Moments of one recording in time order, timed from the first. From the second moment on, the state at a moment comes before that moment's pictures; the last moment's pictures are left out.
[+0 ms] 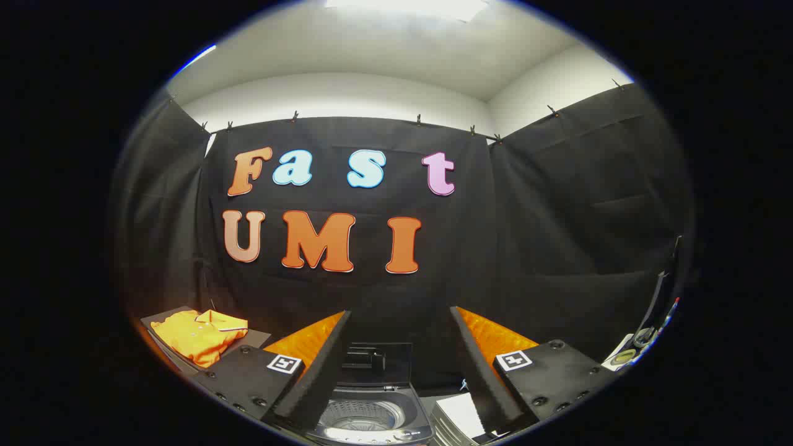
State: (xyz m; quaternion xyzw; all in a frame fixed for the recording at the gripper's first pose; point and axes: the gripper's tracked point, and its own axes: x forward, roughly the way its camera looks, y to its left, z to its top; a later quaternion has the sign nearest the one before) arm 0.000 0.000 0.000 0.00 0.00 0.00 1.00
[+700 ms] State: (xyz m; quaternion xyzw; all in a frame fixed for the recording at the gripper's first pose) arm 0.008 0.001 -0.008 0.02 0.00 0.00 1.00
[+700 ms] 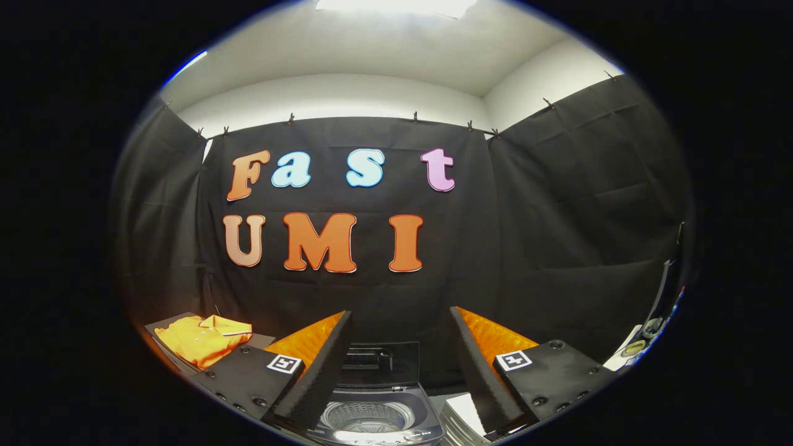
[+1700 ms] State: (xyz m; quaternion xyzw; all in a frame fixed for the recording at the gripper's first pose) arm 0.013 0.008 -0.003 0.02 0.00 0.00 1.00
